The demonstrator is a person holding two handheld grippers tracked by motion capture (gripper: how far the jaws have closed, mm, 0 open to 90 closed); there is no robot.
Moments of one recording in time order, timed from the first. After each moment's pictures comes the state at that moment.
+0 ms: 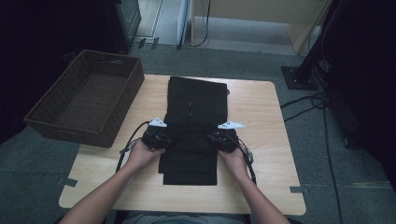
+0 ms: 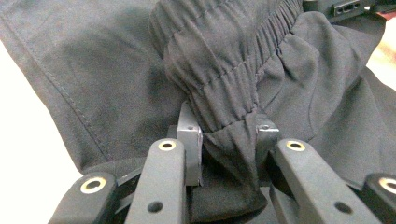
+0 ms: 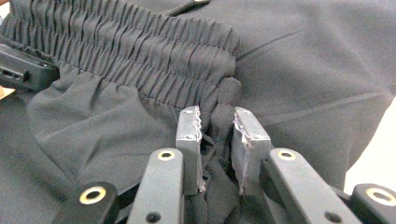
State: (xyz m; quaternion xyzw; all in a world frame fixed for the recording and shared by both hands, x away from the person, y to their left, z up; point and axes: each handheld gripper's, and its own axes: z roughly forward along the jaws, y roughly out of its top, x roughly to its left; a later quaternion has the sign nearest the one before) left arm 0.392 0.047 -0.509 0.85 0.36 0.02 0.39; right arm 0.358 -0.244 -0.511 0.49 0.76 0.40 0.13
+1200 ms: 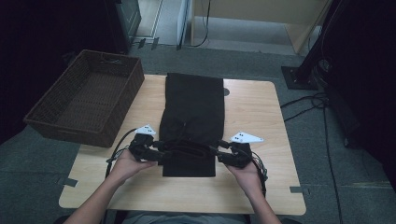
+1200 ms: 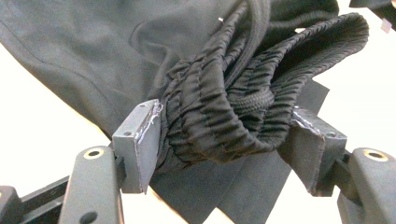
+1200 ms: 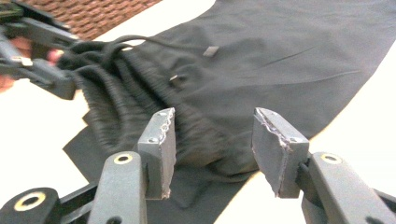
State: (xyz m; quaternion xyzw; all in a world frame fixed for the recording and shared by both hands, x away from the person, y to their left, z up) left arm 0.324 0.078 -0.469 0.85 0.34 -0.03 0.40; right arm 0.277 -0.264 -0.461 0.45 0.75 0.47 0.12
